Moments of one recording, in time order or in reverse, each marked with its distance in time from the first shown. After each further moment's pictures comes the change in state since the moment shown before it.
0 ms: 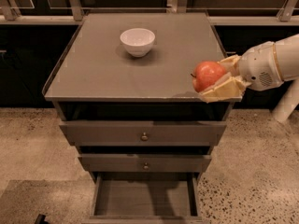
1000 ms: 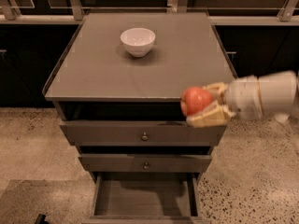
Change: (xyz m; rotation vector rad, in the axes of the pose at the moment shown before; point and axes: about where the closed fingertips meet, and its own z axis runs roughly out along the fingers) arm 0.041 0.034 0.045 -0.082 -0.132 0.013
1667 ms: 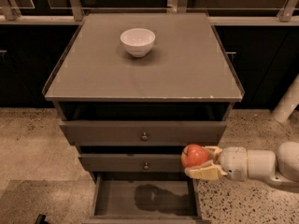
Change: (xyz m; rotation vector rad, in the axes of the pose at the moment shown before) arm 0.182 0.053 0.065 -0.050 -0.139 0.325
